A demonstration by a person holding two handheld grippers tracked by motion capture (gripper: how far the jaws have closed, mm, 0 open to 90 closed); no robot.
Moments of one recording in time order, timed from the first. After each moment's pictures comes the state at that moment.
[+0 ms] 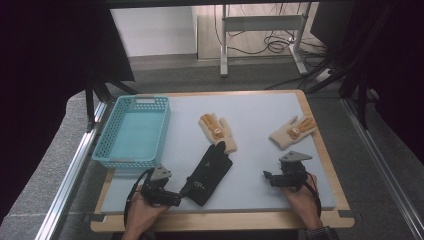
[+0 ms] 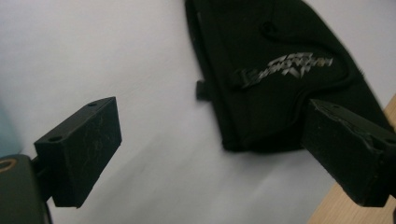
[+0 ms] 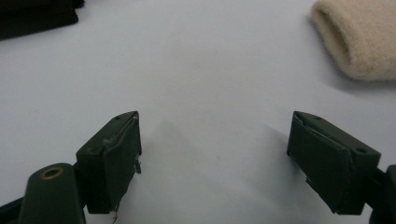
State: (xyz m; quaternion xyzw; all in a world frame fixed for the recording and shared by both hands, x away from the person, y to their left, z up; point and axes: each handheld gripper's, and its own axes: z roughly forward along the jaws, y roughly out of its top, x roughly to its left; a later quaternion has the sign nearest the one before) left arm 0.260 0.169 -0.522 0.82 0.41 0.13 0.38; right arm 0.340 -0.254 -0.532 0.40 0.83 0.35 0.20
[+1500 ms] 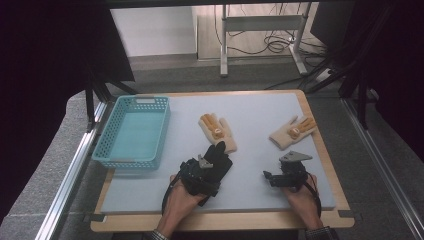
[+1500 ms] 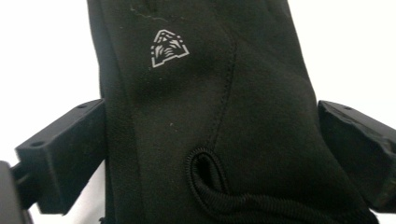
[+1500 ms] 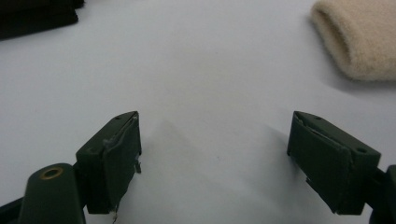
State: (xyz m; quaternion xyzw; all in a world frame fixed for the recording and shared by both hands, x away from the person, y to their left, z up) left arm 0.308 0.070 -0.535 0.85 0.41 0.14 0.29; right arm 0.340 -0.254 -0.532 0.40 0.83 0.35 0.20
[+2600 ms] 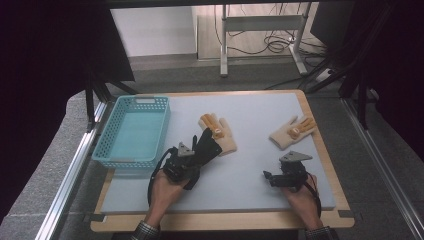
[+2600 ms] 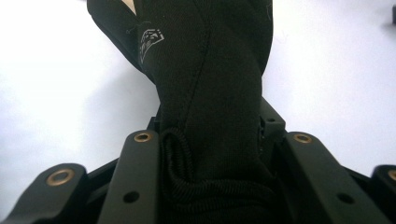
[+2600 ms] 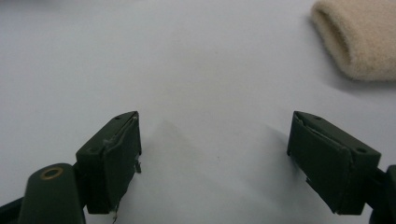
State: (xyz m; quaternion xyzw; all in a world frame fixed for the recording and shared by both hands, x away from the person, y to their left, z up) left arm 0.315 0.120 -0.491 0.82 0.43 0.16 0.35; right arm 0.340 -0.254 -0.532 0.40 0.83 0.35 0.20
